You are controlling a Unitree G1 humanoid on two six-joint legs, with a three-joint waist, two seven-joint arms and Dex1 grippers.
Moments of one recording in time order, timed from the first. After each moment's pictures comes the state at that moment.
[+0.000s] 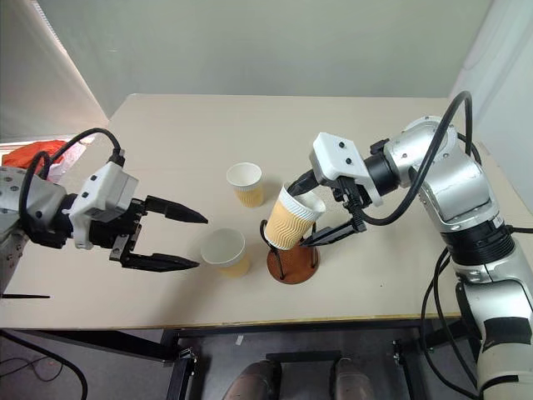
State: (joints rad) left arm -0.48 1.17 0.08 -0.24 -0.58 0.53 -1.45; right arm -1.04 -0.70 0.30 -0.10 0.36 0.54 1.51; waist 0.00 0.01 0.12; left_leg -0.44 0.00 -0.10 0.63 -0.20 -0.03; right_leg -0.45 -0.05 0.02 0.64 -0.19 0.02
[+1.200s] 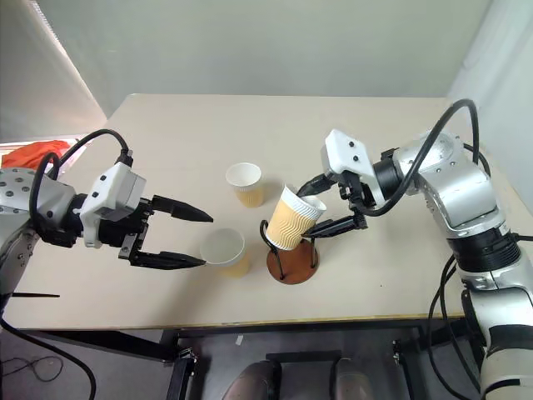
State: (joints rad) left arm -0.50 1.14 0.06 -0.23 -0.56 0.53 -1.44; right arm -0.98 -0.73 0.29 -0.10 0.37 0.62 1.42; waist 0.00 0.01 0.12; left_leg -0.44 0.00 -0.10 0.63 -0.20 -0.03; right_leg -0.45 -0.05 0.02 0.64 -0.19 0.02
